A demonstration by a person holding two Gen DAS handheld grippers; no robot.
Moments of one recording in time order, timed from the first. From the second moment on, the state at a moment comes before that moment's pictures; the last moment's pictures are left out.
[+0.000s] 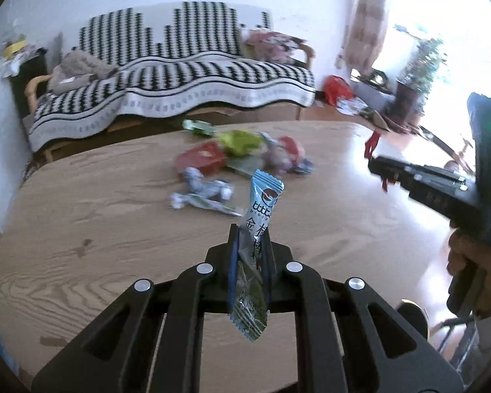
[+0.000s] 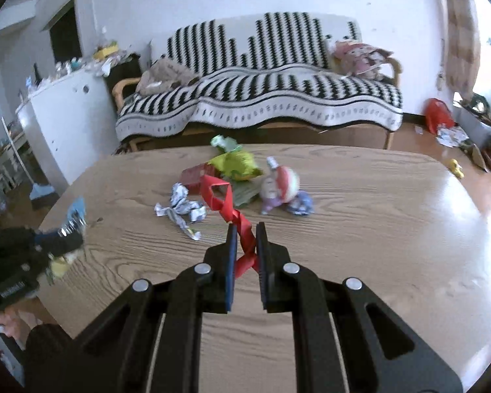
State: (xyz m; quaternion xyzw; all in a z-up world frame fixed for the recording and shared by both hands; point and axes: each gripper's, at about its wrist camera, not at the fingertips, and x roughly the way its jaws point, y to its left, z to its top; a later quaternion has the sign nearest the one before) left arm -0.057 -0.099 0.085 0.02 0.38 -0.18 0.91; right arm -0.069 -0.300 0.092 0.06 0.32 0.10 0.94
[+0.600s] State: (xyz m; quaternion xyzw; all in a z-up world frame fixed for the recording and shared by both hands) left arm -0.202 -0.344 -0.007 0.10 0.48 -0.44 0.75; right arm -0.314 -0.486 -0.009 0.17 0.39 -0.06 0.90
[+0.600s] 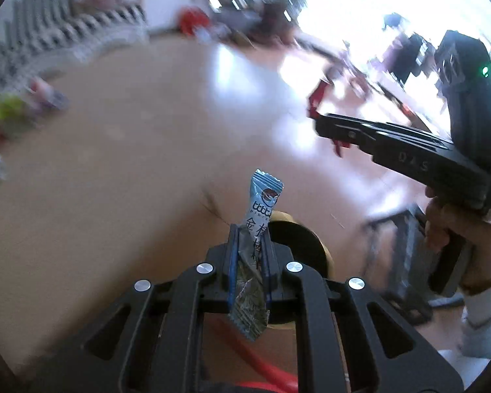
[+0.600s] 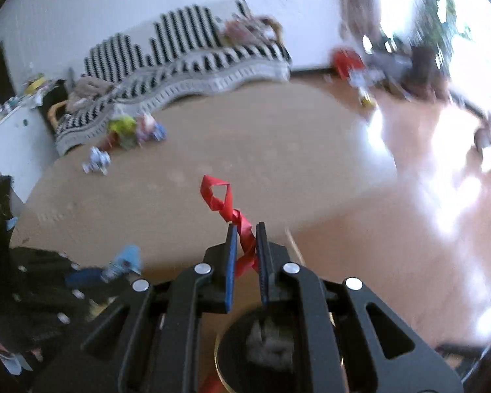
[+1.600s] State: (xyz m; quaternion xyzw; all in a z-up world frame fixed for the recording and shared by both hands) left arm -0.241 -0.430 -0.117 0.19 0.56 -0.43 0.68; right arm -0.356 -0.527 -0.126 0.27 0.49 -0.10 0.82
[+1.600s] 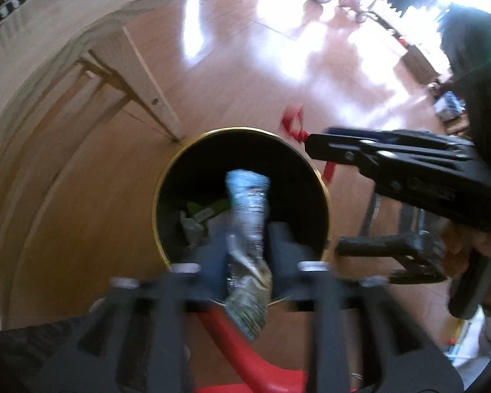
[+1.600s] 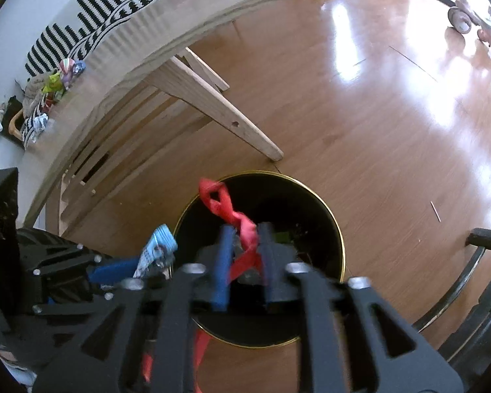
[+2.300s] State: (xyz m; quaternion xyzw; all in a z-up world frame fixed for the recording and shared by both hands) left arm -0.103 -0.221 0.022 0.02 0.46 -0.26 0.85; right arm -0.231 -0.464 -0.037 0.20 0.38 -0.04 0.90
